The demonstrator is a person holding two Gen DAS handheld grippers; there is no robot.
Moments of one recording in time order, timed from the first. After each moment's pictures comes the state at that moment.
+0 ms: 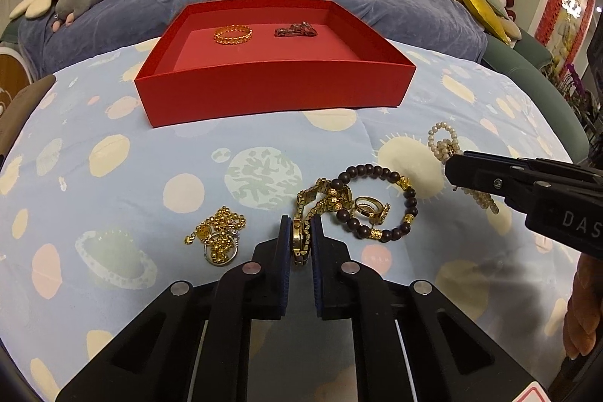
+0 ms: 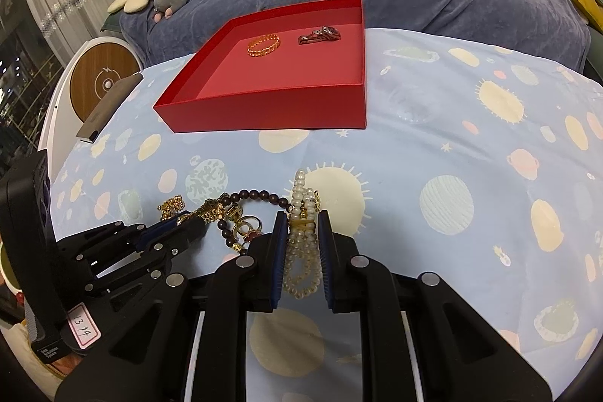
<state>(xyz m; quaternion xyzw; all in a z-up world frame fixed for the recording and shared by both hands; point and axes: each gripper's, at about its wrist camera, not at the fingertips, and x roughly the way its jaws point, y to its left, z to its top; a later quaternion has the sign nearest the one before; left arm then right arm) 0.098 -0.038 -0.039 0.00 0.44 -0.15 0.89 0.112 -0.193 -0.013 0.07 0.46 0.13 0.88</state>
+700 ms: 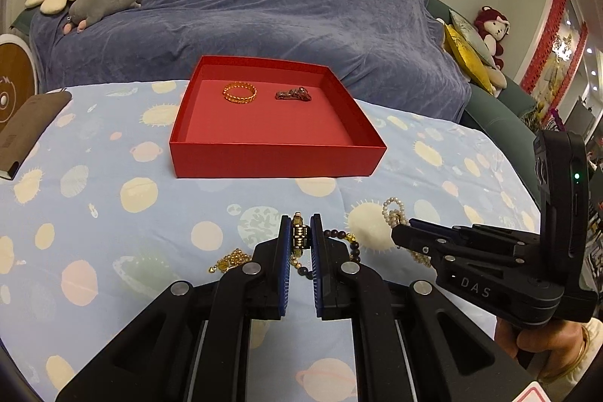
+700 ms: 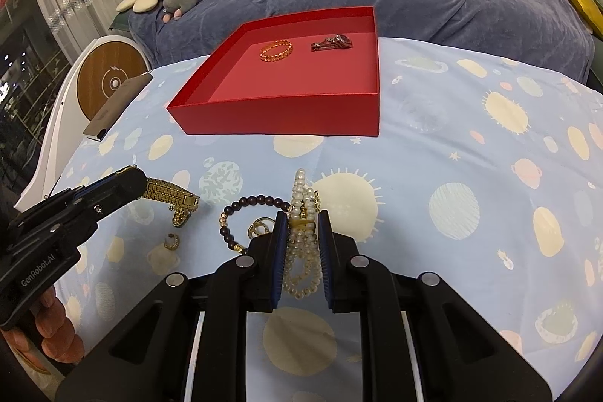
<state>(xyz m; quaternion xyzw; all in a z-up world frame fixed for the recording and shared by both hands) 0.084 -0.016 0.026 -0.07 0.38 -0.17 0.91 0.107 -0.185 -0.004 0.06 0.45 0.14 0.88</state>
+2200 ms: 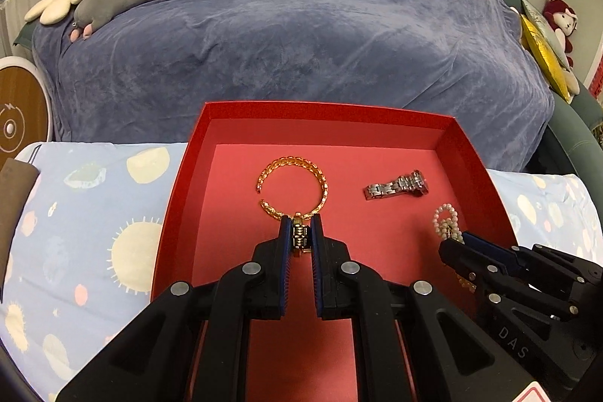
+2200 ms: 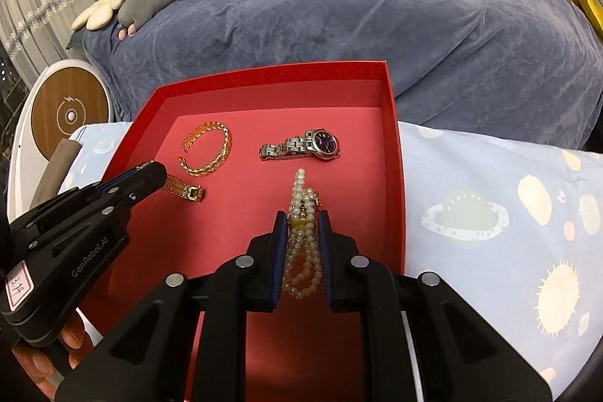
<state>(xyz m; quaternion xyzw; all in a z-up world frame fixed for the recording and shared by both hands) 0.332 -0.030 -0.010 -0.02 0.43 -0.06 0.90 0.330 -0.164 -0.023 0.04 0.46 0.10 0.88</state>
